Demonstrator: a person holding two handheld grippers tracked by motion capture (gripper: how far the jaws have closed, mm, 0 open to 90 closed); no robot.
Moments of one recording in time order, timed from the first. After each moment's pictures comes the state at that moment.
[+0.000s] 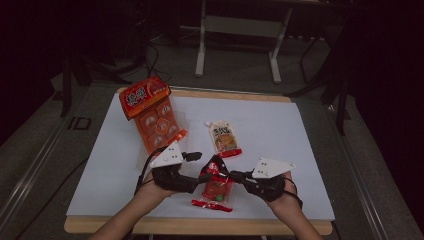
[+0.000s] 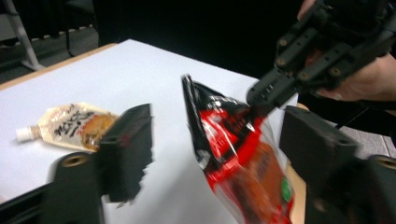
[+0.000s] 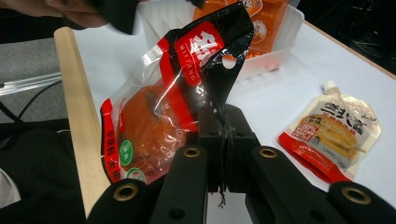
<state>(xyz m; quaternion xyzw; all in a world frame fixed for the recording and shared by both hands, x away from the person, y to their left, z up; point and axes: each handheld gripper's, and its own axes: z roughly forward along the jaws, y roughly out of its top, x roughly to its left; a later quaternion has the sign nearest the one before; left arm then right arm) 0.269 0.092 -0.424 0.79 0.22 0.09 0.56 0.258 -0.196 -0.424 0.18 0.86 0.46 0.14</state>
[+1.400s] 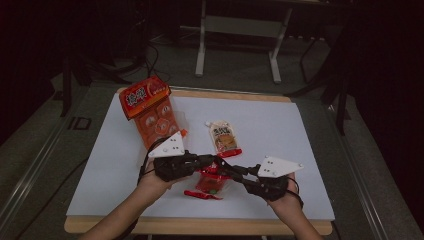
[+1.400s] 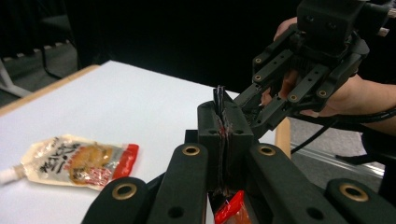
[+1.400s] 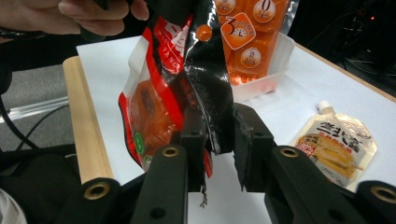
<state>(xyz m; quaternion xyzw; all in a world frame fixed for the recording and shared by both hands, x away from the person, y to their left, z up) 0.275 0.091 -0.397 0.79 0.17 0.08 0.59 0.256 -0.200 -0.415 0.19 0.83 0.50 0.14</state>
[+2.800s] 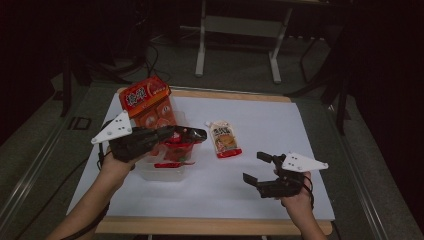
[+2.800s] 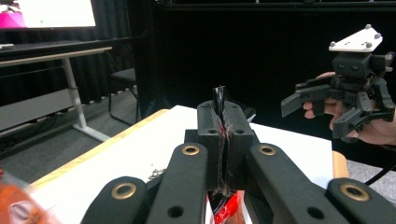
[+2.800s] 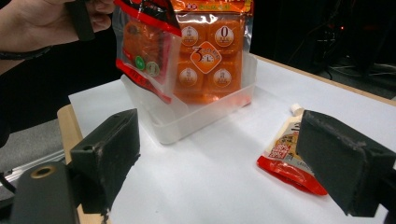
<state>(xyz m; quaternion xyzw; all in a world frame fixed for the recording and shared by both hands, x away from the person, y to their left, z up) 0.293 0.191 -0.378 0.72 0.19 0.18 0.64 0.265 -0.242 -0.421 0.25 0.77 0.57 0.13</state>
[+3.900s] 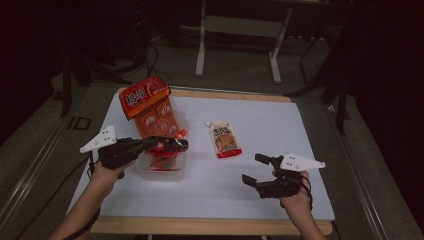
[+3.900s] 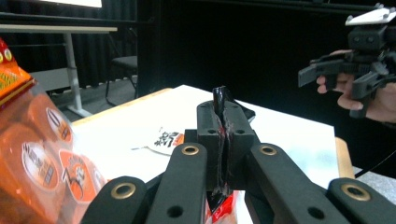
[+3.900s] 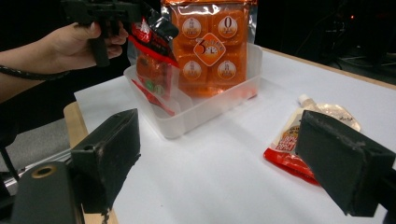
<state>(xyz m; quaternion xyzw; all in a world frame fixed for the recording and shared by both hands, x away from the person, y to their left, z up) 0.304 0.233 -0.451 0.71 0.23 0.14 0.65 0.269 -0.242 -0.429 0.26 0.77 0.57 0.11</state>
